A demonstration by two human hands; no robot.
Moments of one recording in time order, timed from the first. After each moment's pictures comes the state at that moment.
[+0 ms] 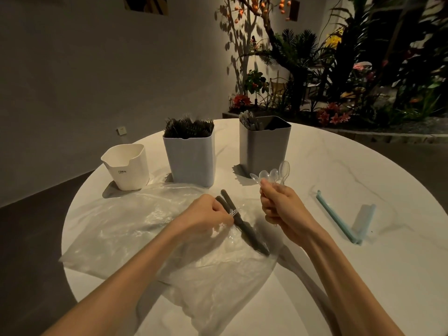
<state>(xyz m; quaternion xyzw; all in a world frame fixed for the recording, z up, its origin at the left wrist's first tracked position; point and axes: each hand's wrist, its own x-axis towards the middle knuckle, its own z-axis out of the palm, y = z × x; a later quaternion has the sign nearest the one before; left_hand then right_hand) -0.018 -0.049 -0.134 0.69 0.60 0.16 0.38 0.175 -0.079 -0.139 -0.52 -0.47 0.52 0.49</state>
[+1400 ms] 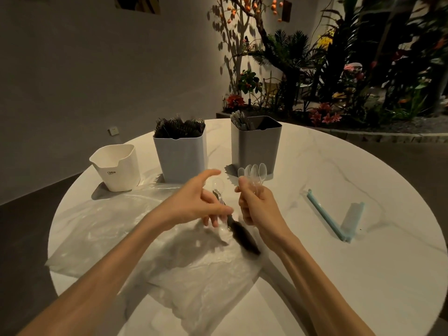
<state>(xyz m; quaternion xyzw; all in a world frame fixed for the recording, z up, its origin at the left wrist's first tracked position) -0.029 -0.053 -0.106 0.73 0.43 0.24 0.48 0.142 -0.087 -0.139 -0.51 -0.50 0.45 0.54</state>
